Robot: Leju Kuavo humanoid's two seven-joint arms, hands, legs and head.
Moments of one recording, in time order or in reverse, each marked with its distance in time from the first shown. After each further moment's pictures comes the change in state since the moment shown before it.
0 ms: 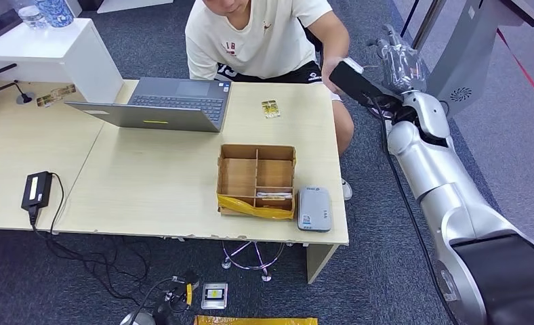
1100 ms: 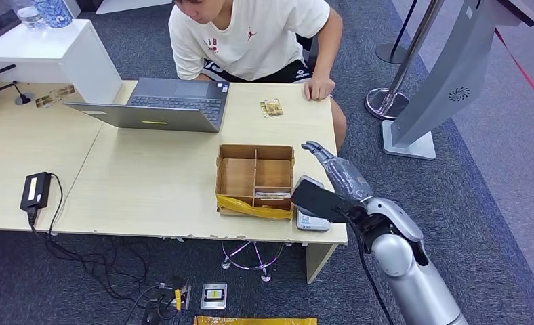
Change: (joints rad) left arm 0.046 0.026 0.048 0.009 0.057 0.037 -0.071; right arm 0.716 -0.080 0.066 -1.011 -0.240 0.596 0.232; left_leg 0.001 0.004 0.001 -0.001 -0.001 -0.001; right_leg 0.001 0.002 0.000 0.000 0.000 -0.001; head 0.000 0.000
